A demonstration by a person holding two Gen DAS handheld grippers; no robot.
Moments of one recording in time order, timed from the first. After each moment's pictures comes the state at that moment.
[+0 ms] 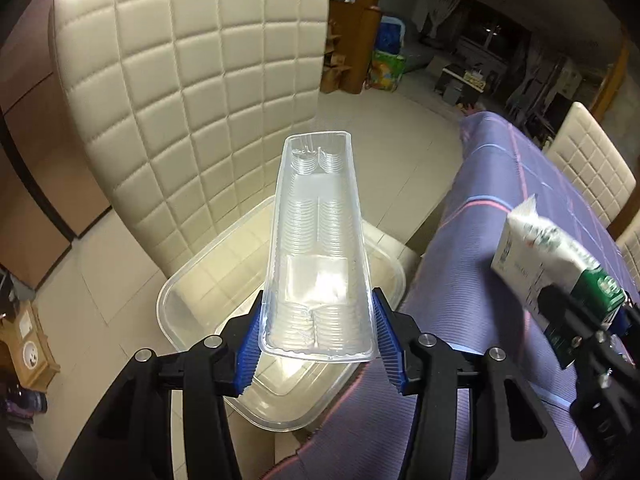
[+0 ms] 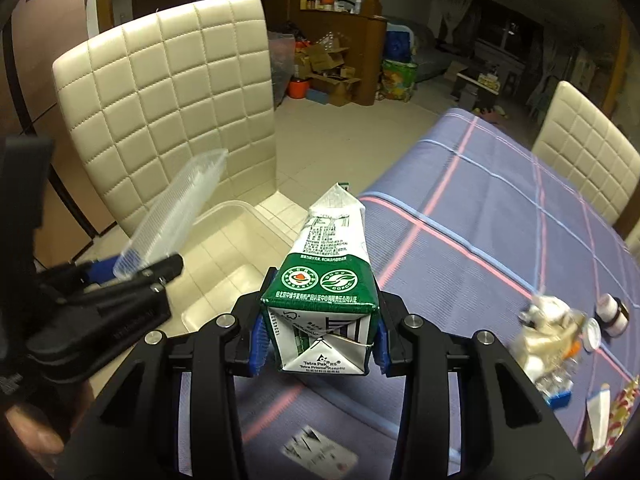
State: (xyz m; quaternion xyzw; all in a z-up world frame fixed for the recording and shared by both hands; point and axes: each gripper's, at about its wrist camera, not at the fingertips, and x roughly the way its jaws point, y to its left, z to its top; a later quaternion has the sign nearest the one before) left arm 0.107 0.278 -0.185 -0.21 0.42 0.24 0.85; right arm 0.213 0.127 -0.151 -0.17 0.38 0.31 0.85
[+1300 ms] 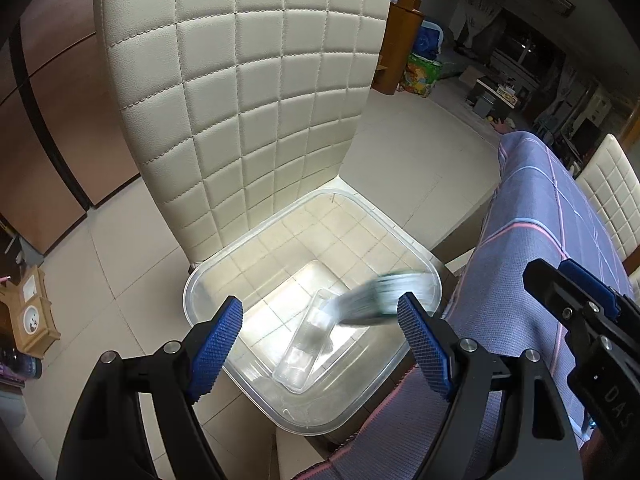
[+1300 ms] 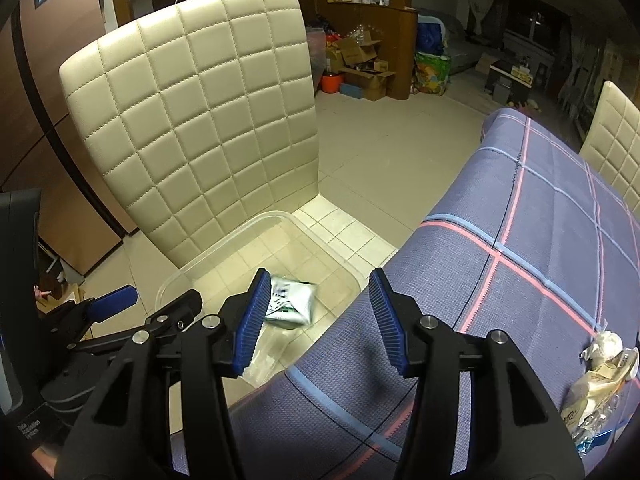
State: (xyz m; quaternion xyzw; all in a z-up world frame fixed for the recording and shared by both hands) left arm 0.089 0.311 -0.195 -0.25 0.42 0.28 0.83; right arm 0.226 0.171 -0.164 -0.15 0.40 0.36 0.83
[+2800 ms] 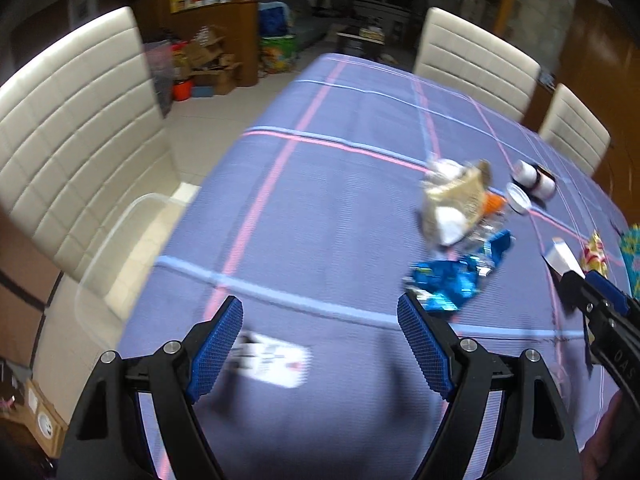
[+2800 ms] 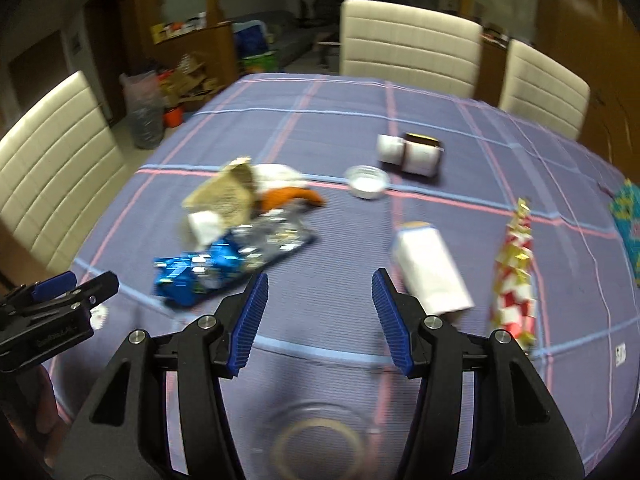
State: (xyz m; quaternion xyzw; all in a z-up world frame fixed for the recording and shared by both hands) left arm 0.141 0.068 -0.158 -0.10 0.46 0.09 0.88; right arm 0.218 -0.155 -0.146 -0.03 0.42 0.11 0.90
